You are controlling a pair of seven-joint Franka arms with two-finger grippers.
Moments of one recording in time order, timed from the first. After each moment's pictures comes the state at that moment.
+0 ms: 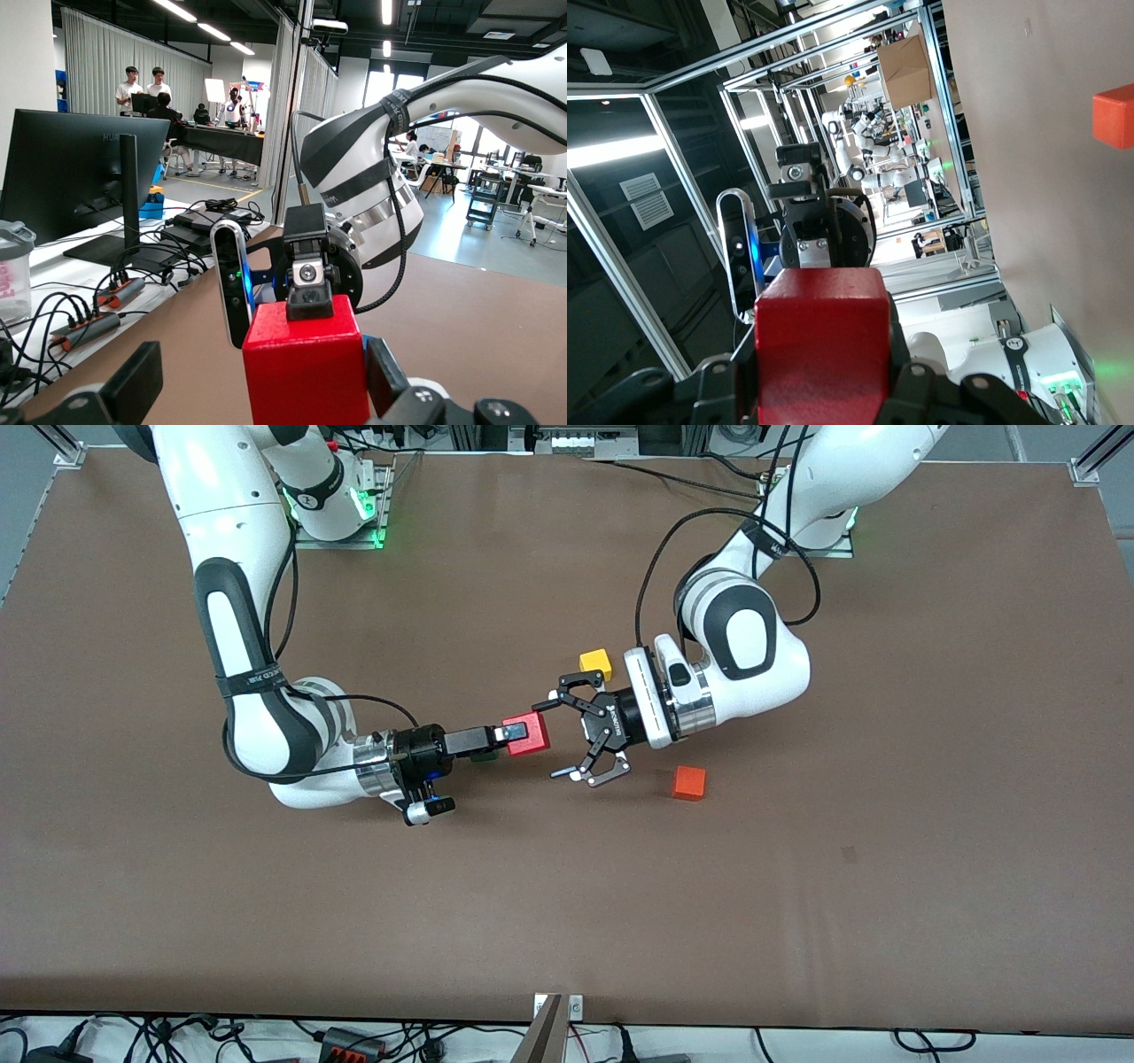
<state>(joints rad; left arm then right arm) -0.21 0.55 -0.42 -1.66 -1.88 2.47 2.20 0.38 0.77 -0.10 -1.50 1.80 1.52 -0.41</state>
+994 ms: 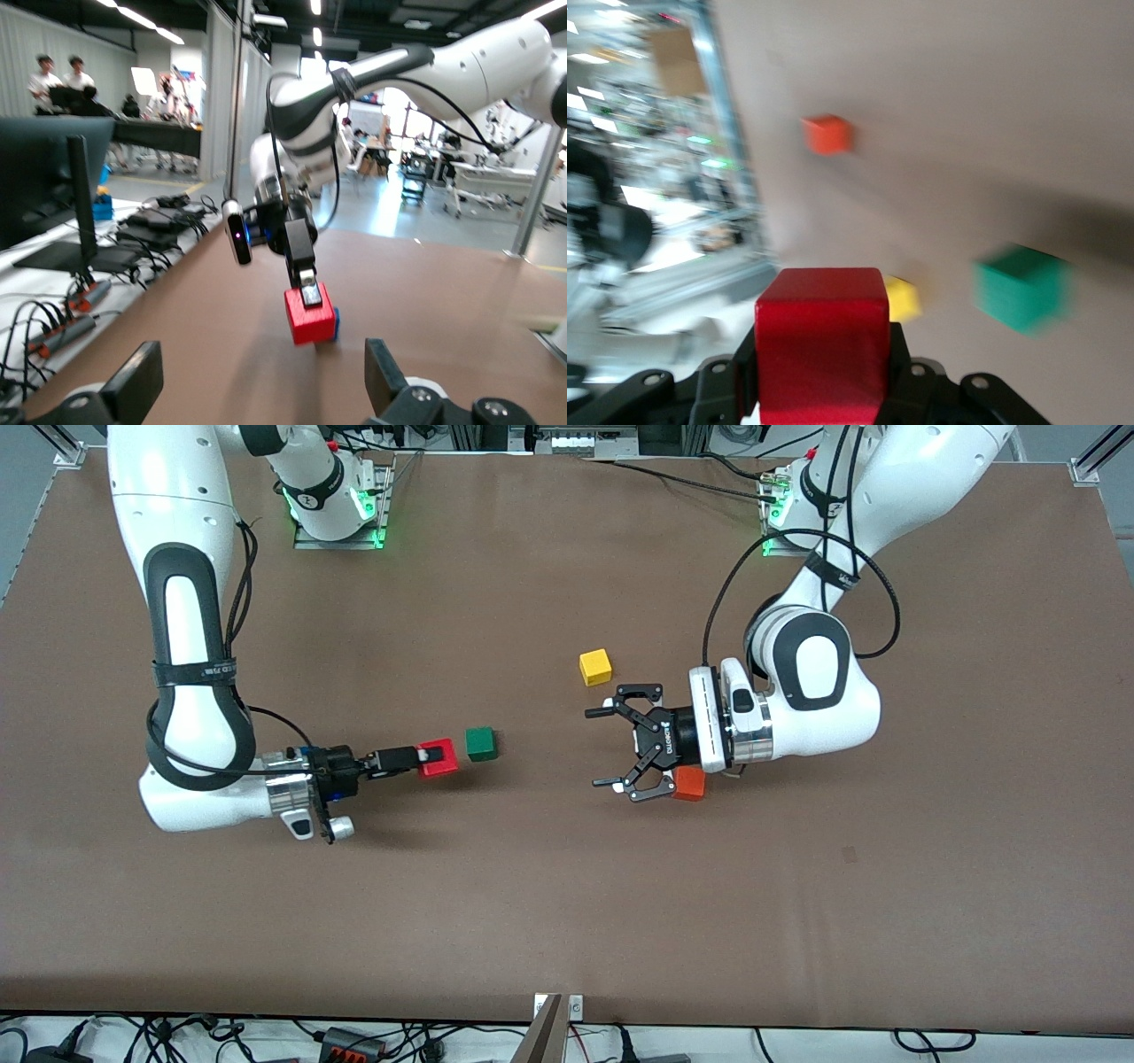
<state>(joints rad) -0.05 0.54 -0.42 -1.65 -1.53 2.21 2.04 0.36 0.74 -0.34 -1.42 1.16 1.51 -0.40</state>
